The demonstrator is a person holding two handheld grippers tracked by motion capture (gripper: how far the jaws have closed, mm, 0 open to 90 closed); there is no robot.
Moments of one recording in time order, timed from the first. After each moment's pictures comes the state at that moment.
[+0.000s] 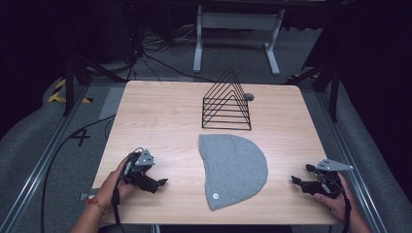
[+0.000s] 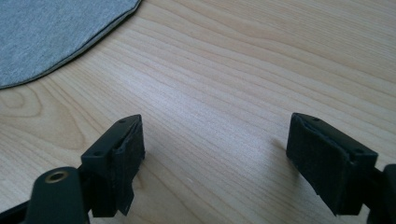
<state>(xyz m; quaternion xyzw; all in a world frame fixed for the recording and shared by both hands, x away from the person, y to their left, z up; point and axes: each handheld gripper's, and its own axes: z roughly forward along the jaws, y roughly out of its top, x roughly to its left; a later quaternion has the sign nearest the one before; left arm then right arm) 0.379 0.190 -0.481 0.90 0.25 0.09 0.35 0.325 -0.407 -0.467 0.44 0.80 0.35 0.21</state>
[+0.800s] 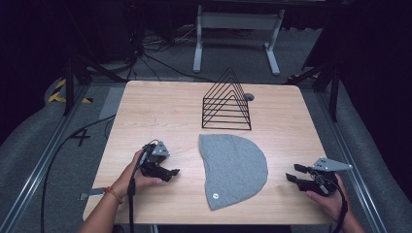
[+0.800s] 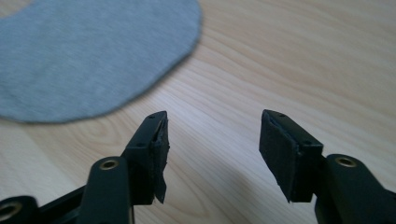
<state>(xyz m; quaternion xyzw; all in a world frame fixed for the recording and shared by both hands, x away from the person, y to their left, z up) 0.401 0.147 -0.470 0.90 0.27 0.09 0.34 0.316 -0.375 -0.439 0.39 0.81 0.40 0.18</state>
